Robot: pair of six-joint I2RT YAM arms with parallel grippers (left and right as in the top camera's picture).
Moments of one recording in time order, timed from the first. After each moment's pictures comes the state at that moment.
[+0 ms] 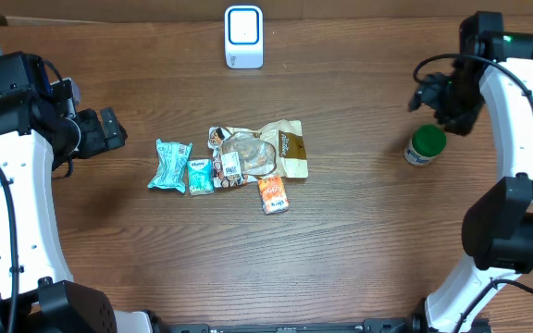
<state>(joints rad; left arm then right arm) 0.29 1.59 1.57 -1.22 0.07 -0.08 -0.11 1.98 1.86 -1.33 -0.14 0.39</state>
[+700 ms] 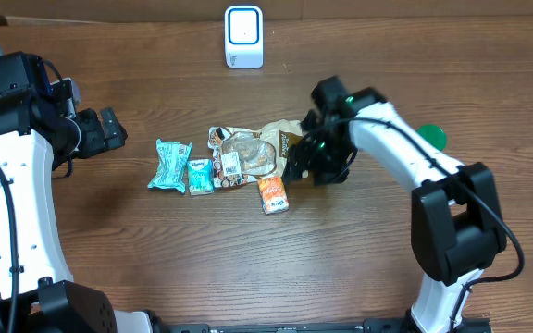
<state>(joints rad) 0.29 1.59 1.57 -1.22 0.07 -0.08 0.40 1.98 1.46 -1.06 -0.46 0.30</state>
